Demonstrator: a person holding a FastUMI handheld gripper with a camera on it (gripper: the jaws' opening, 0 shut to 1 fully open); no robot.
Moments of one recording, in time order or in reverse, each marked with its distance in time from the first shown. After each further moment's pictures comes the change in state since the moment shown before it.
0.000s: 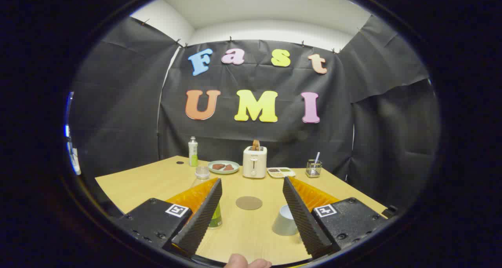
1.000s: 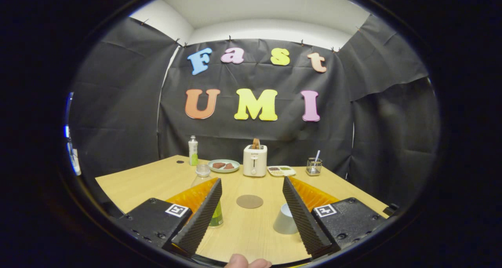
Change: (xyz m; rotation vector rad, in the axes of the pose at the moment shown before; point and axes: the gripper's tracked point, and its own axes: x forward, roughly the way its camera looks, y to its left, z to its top) arm -0.001 0.005 -0.001 0.012 -0.003 0.014
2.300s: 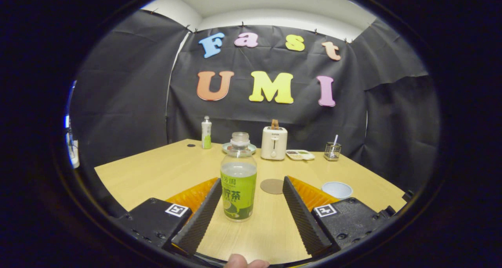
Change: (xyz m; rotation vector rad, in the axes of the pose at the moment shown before) arm 0.041 0.076 -0.072 -0.026 0.124 0.048
